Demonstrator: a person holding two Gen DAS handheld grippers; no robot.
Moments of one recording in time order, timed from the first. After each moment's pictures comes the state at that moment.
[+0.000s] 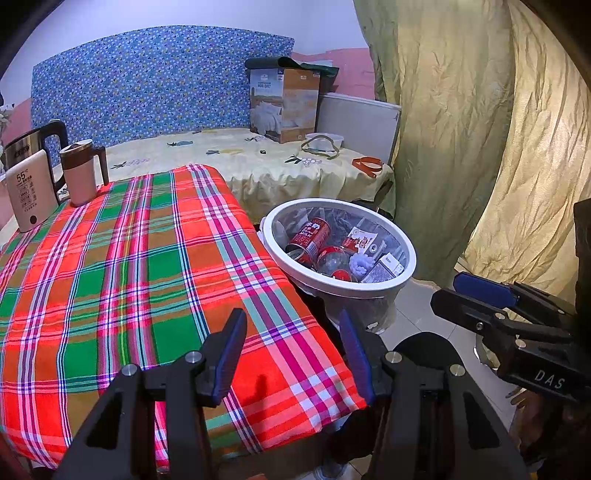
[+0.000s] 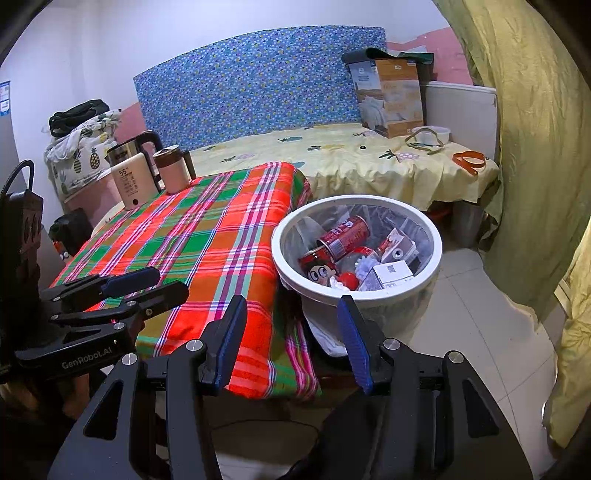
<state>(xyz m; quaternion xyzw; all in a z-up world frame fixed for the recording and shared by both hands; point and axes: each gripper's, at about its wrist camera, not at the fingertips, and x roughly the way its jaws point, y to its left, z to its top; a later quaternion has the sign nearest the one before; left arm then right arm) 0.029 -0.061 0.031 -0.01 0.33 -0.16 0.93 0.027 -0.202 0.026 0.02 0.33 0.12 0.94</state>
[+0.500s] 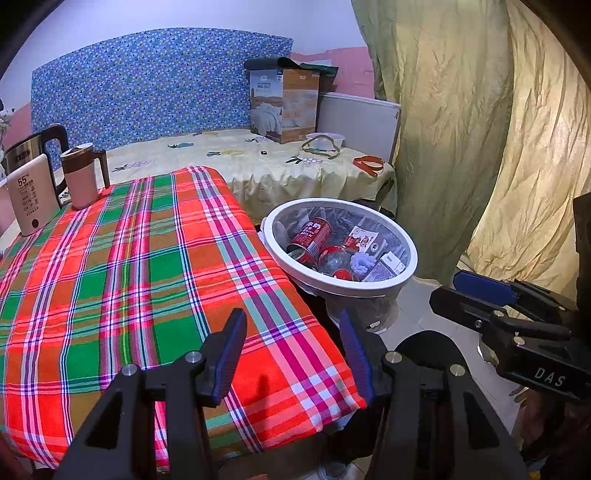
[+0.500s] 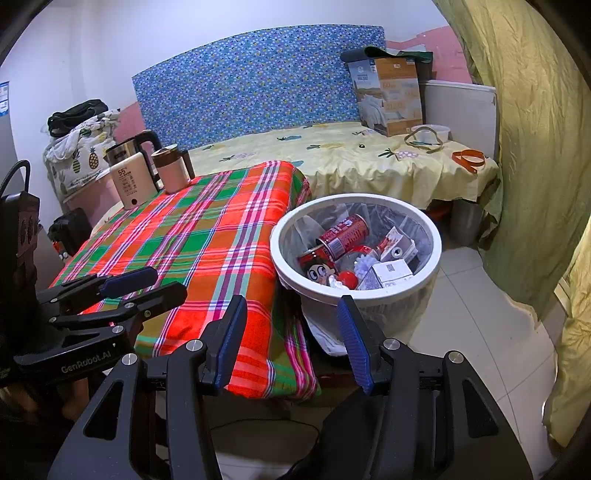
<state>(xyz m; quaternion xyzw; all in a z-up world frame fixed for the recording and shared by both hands) 0.027 -0.065 0.032 -0.01 0.33 -0.15 0.93 0.027 -0.203 0.025 0.02 0.33 0.12 0.94</state>
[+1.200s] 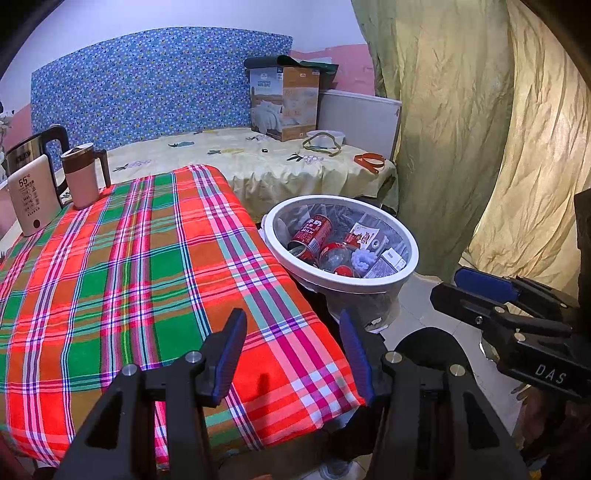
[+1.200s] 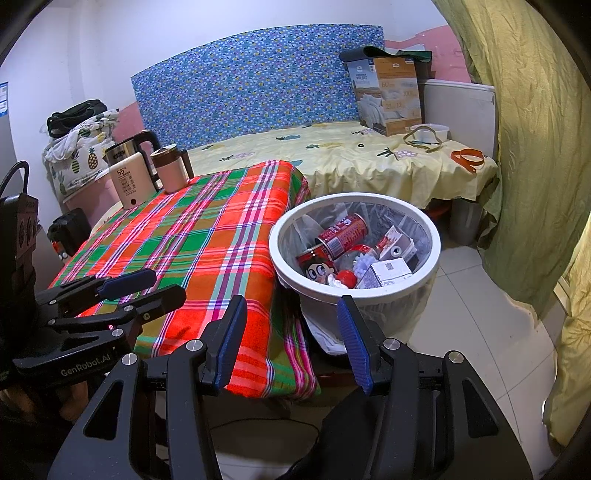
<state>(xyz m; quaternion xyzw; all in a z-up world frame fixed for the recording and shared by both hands) 0.026 -0.065 0.030 0.00 0.33 -0.15 0.93 0.027 -0.205 0.025 0.02 0.33 0.12 0.94</state>
